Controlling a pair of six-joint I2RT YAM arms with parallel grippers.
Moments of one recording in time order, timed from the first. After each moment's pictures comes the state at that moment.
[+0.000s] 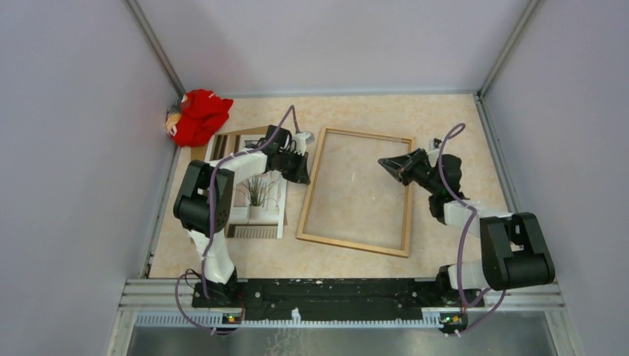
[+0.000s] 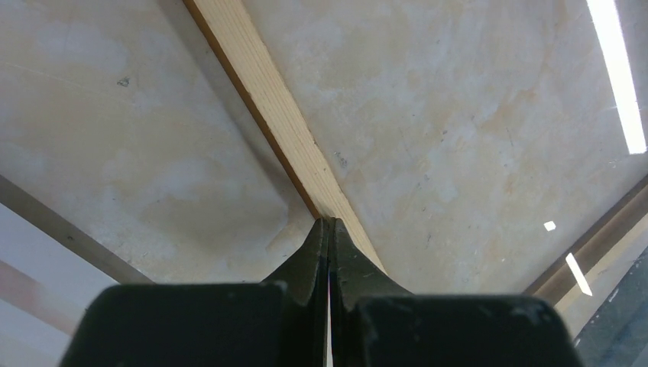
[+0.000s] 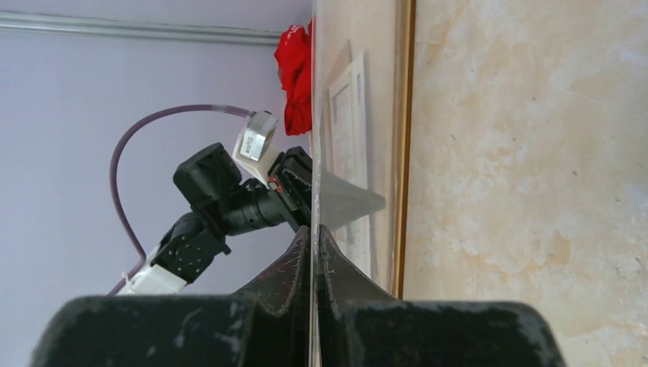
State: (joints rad) left arm -0.36 1.87 1.17 -0.28 0.54 0.03; right arm 0.12 1.37 0.45 0.73 -0.56 1.27
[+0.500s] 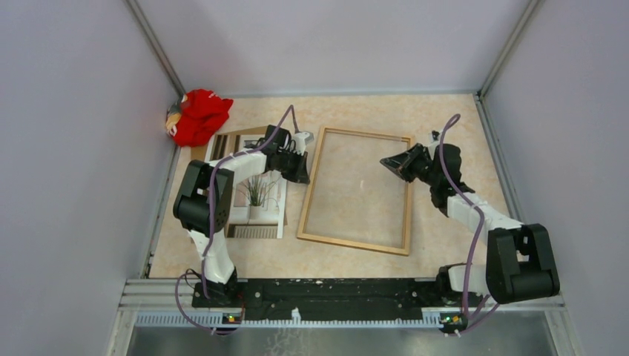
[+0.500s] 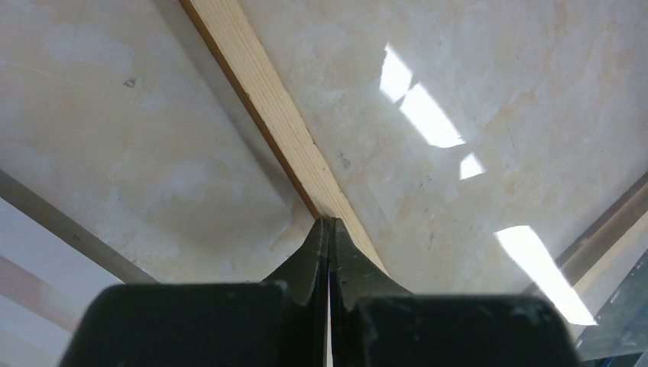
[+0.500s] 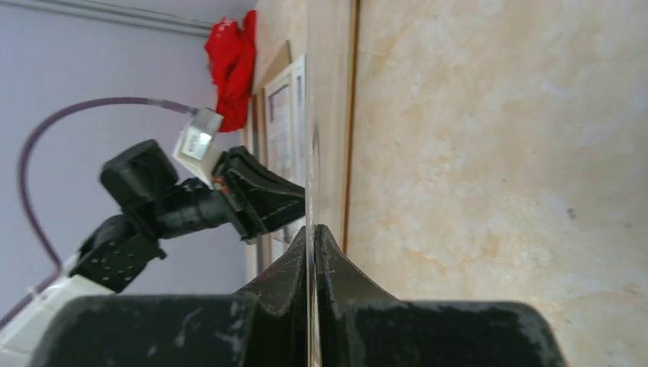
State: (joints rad) left arm -0.36 1.87 1.17 -0.27 0.55 0.03; right arm 0.15 1.29 0.57 0.41 -0.48 1.06
